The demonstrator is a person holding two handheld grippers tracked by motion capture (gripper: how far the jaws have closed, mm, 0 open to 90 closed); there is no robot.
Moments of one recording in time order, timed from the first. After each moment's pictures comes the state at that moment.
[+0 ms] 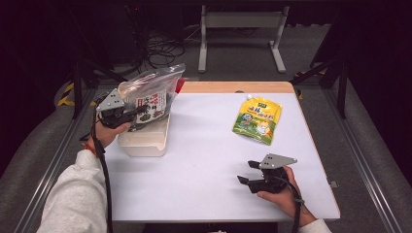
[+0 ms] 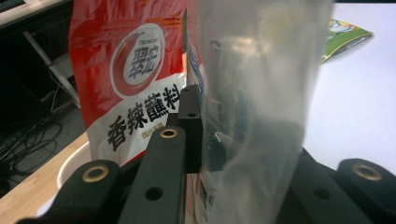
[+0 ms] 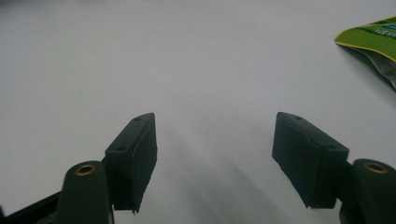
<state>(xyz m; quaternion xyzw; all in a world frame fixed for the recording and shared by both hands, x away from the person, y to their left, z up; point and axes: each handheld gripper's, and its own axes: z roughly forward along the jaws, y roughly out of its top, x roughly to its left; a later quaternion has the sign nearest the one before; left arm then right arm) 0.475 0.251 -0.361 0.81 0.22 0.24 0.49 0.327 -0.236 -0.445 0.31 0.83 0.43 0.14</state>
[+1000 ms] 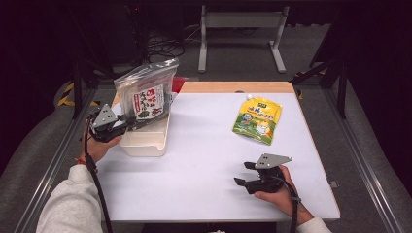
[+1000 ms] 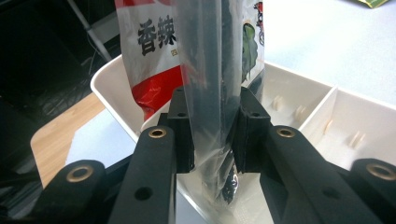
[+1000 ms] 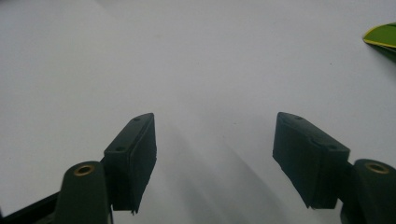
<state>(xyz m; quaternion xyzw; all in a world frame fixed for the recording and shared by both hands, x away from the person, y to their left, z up) 0.455 0.279 -0.403 0.81 0.26 0.29 0.43 0.330 -0.228 -0.448 0.30 0.84 0.43 0.12</state>
